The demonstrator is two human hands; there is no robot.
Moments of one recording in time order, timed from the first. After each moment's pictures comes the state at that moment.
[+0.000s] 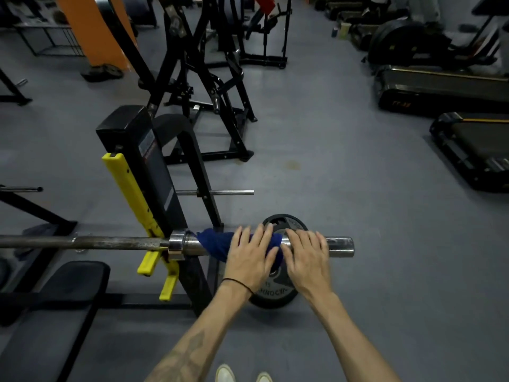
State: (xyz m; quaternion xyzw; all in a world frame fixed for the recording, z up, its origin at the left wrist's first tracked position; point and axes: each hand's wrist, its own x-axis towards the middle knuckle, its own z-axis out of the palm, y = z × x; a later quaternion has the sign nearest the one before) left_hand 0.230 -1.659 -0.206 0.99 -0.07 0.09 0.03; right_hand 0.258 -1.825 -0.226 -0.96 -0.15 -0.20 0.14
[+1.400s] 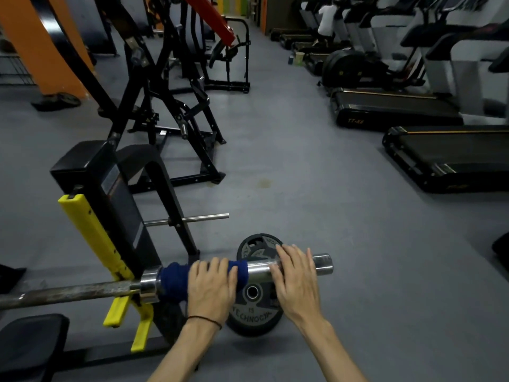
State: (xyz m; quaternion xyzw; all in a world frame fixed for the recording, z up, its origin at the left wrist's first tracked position) left_hand 0.232 -1.624 -0.207 0.98 -0.01 0.18 0.07; right_hand 0.251 -1.825 -0.216 -0.95 -0.10 -0.18 0.25
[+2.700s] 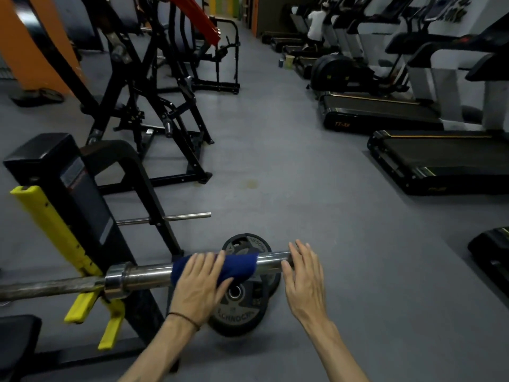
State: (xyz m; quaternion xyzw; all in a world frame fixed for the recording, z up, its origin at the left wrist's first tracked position) left_hand 0.236 -1.656 -0.226 0.97 -0.14 0.19 0.03; right_hand 0.242 -1.912 -0.221 -0.94 -0.03 -0.18 0.28
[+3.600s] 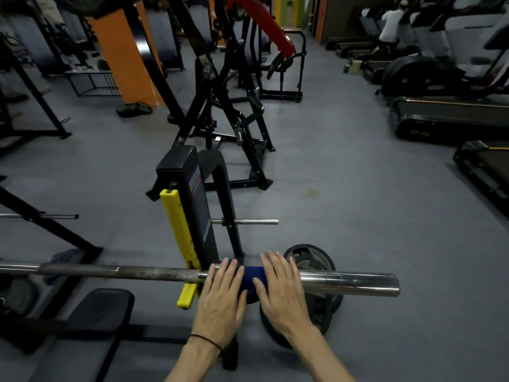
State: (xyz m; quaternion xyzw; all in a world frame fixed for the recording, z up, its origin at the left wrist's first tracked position) left_hand 0.182 -1.531 -0.211 0.98 -0.05 0.19 0.03; right_hand 0.241 -1.695 -0.220 -0.93 -0.25 -0.15 0.21
